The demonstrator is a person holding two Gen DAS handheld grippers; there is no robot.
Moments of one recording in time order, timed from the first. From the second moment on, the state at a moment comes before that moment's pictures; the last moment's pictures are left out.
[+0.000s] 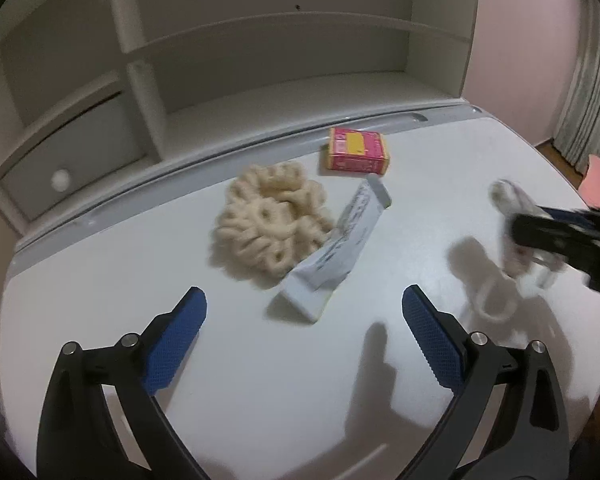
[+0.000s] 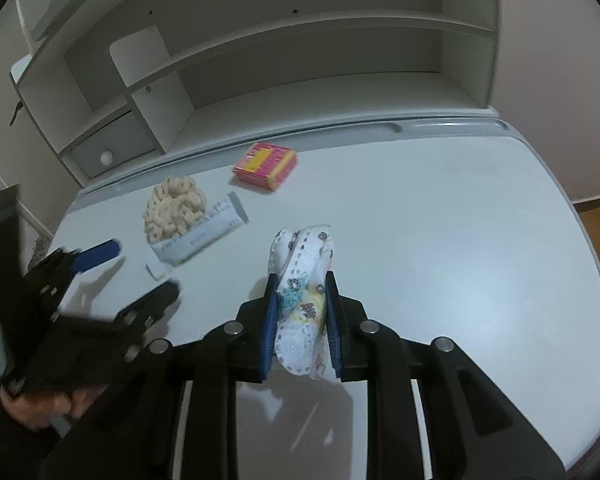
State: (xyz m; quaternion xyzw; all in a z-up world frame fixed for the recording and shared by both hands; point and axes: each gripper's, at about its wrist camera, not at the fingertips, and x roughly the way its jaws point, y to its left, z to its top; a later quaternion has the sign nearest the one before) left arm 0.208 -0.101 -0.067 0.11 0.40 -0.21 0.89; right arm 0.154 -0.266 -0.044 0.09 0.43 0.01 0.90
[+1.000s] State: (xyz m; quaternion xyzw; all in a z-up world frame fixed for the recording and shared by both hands) left arm 0.238 -0.177 -0.077 0.14 0.42 -0.26 0.86; right arm 0.104 -0.341 -0.048 0.12 0.43 0.00 0.90
